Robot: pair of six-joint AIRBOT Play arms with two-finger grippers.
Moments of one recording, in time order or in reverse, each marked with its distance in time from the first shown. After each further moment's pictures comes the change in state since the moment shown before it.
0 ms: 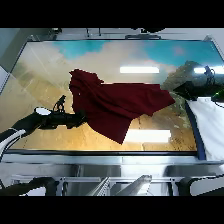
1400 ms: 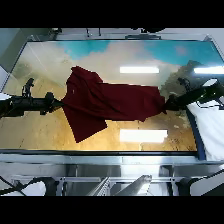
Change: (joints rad) left arm 0.393 0.000 0.261 0.103 -0.355 0.077; right arm 0.149 -0.100 0.037 -0.293 0.257 0.113
